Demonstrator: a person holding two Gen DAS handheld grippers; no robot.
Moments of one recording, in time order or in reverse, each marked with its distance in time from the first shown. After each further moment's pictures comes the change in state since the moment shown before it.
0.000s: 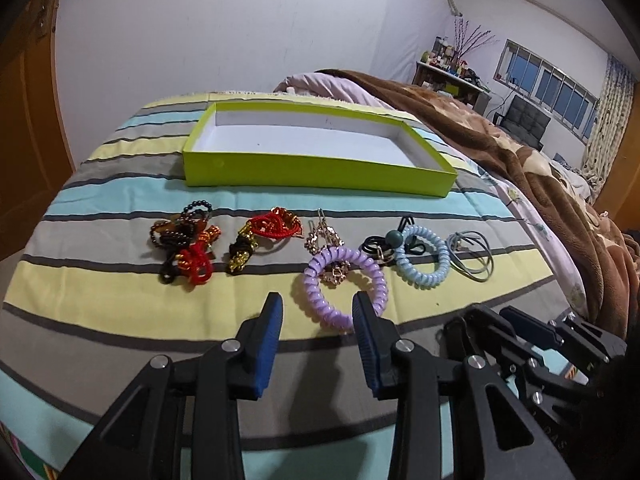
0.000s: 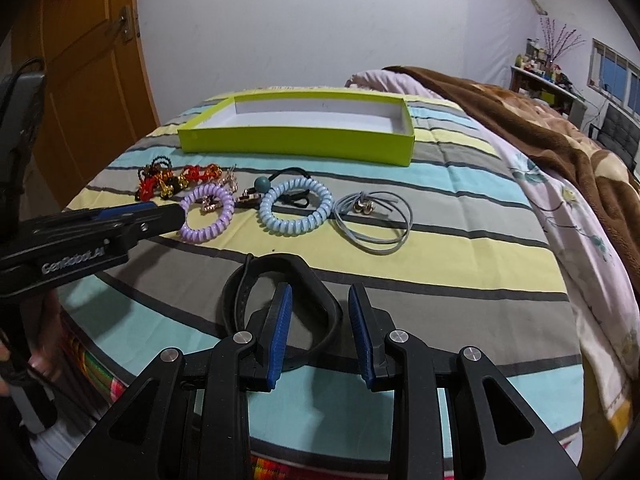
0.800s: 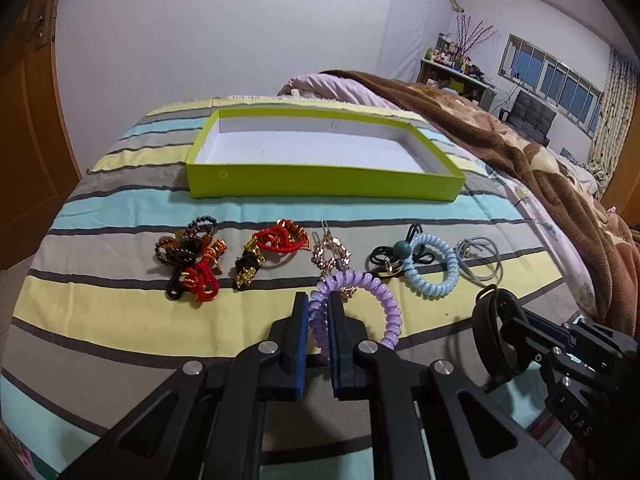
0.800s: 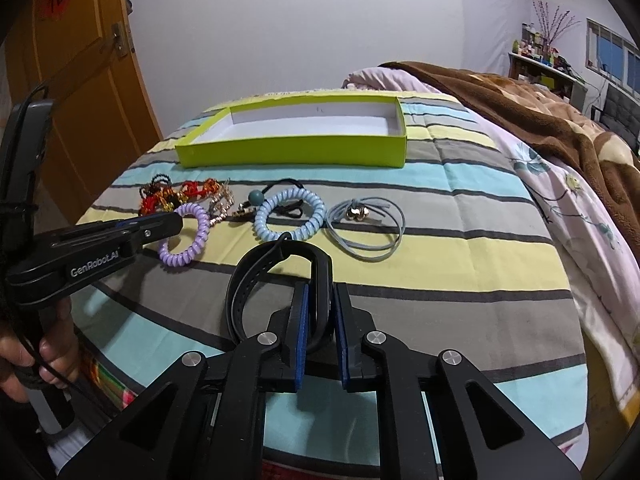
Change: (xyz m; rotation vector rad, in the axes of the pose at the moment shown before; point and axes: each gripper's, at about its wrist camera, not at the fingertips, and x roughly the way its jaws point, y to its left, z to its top) left arm -0.006 0.005 0.010 0.022 -0.002 0.032; right arm -0.006 -0.011 0.008 0.063 -0.011 0.039
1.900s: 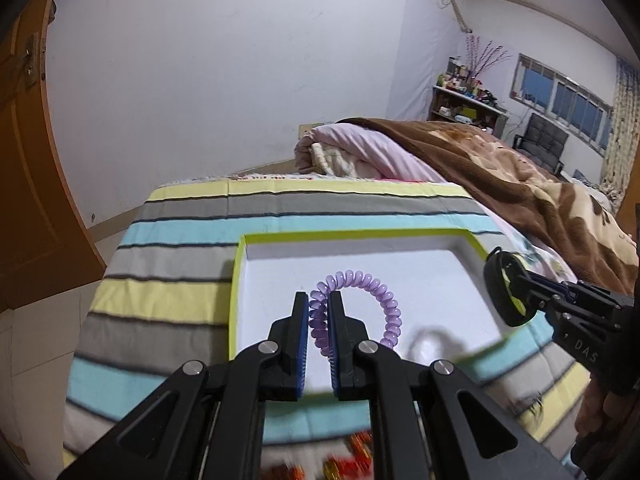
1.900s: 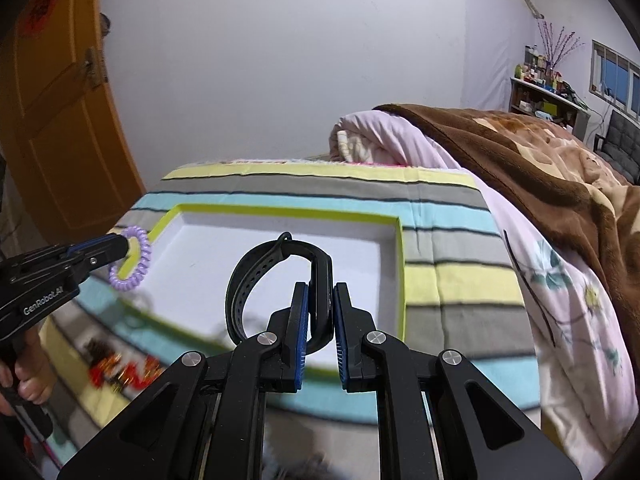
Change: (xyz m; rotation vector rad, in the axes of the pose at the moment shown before) left arm 0.055 0.044 0.139 0.023 -0.088 0.052; right arm 0.083 -0.027 0.162 -0.015 -0.059 -0.038
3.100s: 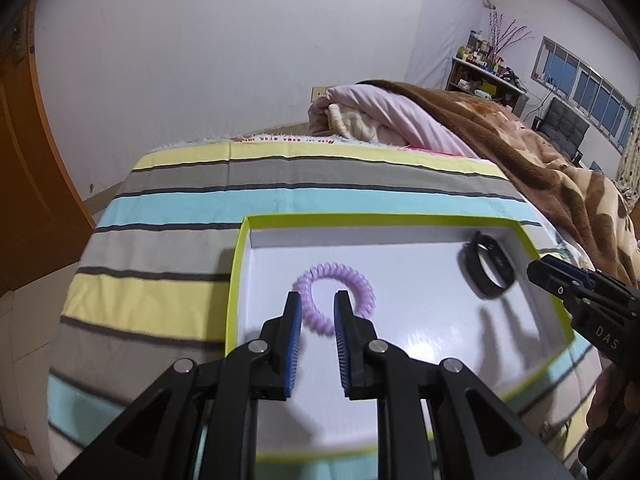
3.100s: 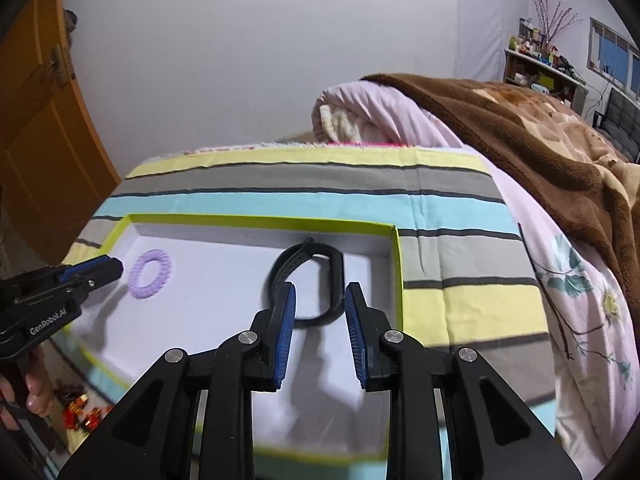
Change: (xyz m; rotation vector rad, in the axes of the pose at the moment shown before) left arm 0.050 0.014 0.006 -0.031 0.125 0.026; right arm 0.050 -0.013 0.022 0.049 0.087 -0.016
